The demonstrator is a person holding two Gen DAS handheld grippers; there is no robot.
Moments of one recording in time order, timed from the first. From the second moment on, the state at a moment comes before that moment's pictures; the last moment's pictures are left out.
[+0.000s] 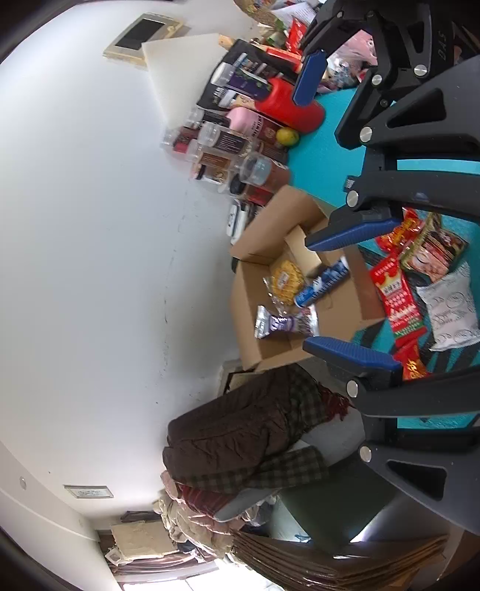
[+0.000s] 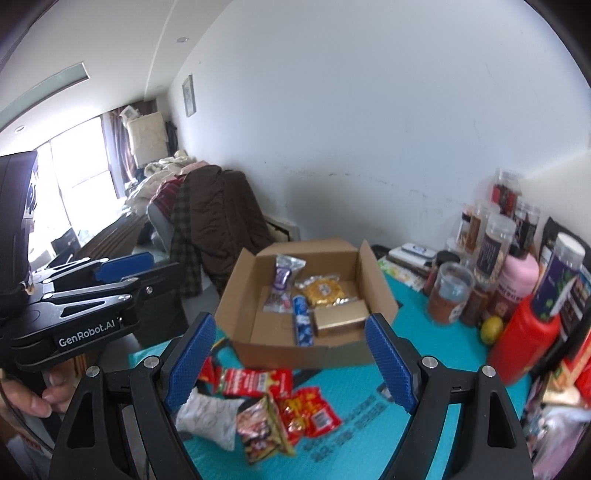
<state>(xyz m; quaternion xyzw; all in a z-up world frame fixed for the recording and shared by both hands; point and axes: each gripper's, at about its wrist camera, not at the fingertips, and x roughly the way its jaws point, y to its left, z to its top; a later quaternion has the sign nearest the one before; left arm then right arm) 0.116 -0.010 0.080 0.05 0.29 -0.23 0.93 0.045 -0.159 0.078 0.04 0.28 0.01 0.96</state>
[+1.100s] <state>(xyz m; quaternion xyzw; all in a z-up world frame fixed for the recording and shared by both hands) 0.089 -0.001 -0.044 0.07 0.40 -0.24 0.88 0.035 -0.135 -0.043 0.04 0.38 0.01 0.93</state>
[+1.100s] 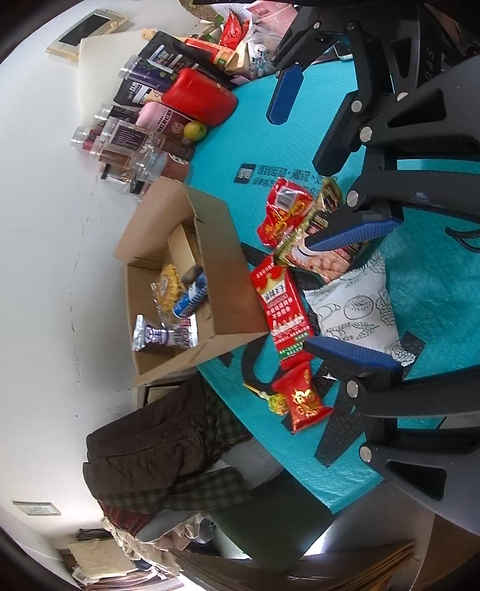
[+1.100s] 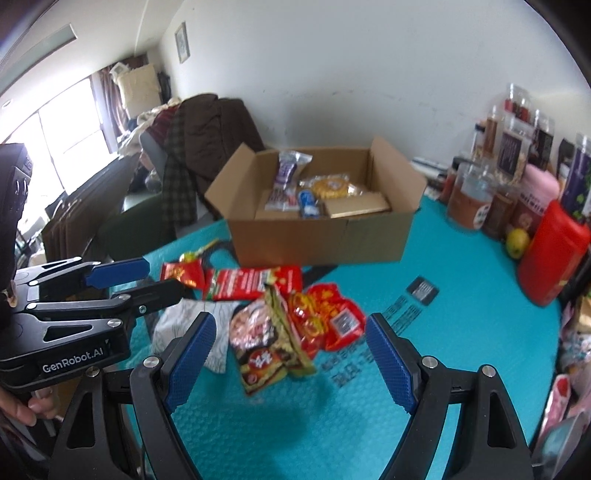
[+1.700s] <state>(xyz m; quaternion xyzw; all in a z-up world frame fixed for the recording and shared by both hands) 0.112 0.020 -0.107 0.03 0.47 -0.21 0.86 0.059 -0.140 -0.111 0.09 0.45 0.04 0.89</state>
